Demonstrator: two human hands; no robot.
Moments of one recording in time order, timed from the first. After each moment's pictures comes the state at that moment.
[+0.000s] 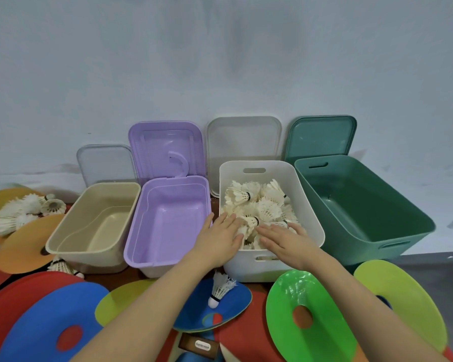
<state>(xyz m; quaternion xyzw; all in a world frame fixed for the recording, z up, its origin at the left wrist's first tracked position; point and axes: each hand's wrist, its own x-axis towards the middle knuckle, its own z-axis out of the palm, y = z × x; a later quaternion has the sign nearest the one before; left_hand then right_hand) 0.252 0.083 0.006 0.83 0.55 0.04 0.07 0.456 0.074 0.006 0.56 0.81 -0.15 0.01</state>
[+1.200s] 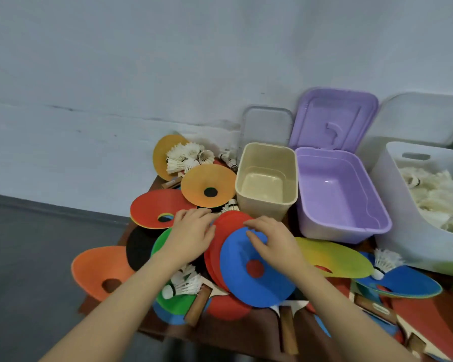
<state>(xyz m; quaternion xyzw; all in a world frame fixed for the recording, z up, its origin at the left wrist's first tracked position) -0.193 -0.066 -0.007 0.73 0.67 0.16 0.07 0.017 -0.032 -0.012 0.43 0.85 -0.22 -0.23</state>
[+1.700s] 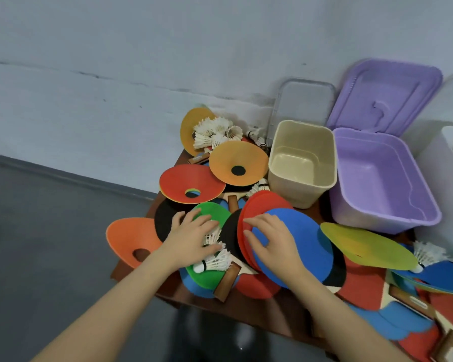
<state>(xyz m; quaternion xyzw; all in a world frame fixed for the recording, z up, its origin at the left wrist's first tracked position) -0.262 -0.117 -0.057 0.72 0.68 0.01 0.12 -0.047 -0.071 -0.053 0.39 0.84 -0.21 -0.31</state>
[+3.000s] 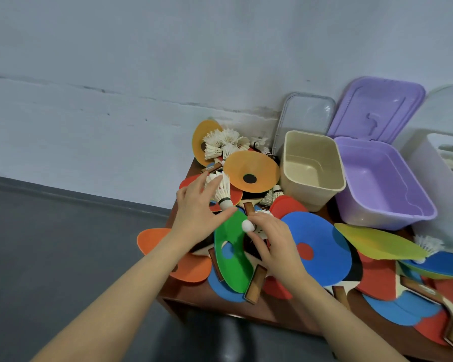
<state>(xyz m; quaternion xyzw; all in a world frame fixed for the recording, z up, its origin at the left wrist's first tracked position) -0.308 -0.111 -0.006 0.66 0.68 0.33 0.04 -0.110 -0.108 -0.041 0.37 0.84 -0.19 -0.35</state>
